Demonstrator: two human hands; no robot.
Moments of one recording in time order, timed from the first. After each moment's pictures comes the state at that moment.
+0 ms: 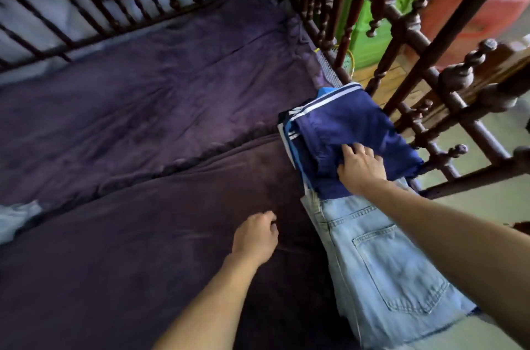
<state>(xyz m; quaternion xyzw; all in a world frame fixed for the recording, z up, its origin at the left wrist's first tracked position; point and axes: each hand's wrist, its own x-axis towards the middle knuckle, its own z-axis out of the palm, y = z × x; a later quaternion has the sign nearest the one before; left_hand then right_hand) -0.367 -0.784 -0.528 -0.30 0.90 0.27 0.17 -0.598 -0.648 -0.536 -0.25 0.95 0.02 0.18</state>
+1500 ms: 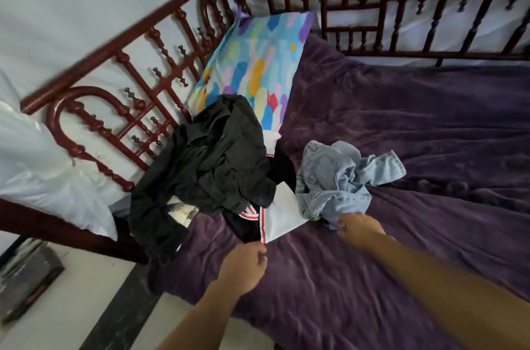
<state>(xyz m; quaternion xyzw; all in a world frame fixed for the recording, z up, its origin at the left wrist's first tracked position) 0.489 -1.220 -0.410 -0.62 0.72 0.27 0.09 0.206 -1.234 -0.491 -0.61 0.73 0.03 0.31</state>
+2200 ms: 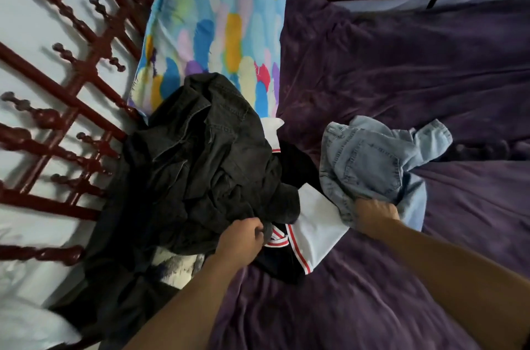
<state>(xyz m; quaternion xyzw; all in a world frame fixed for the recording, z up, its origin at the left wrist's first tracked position) 0.596 -1.494 -0.529 -0.51 0.78 0.32 0.15 0.308 -1.389 -0.598 -0.48 0.81 0.21 0.24</state>
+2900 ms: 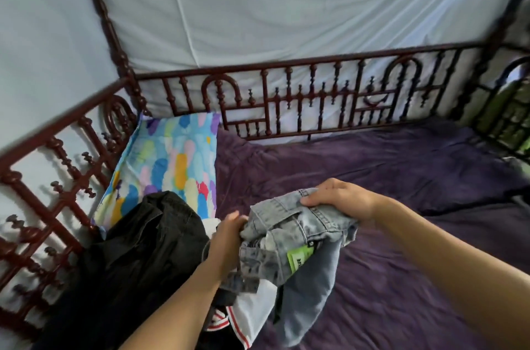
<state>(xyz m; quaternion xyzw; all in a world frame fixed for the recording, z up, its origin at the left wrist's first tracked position) 0.492 -1.415 -0.329 -0.37 0.87 0.32 -0.10 0.296 -1.243 -0.192 -0.40 0.65 -0.40 0.51</state>
